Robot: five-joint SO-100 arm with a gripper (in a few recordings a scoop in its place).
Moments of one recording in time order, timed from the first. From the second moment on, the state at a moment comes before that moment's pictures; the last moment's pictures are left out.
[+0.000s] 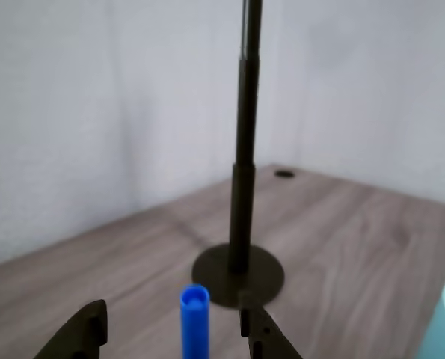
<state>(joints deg) 1.6 189.7 177.3 4.3 -92.0</state>
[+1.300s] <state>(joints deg) 1.4 121.1 164.4 -35.2 -88.1</state>
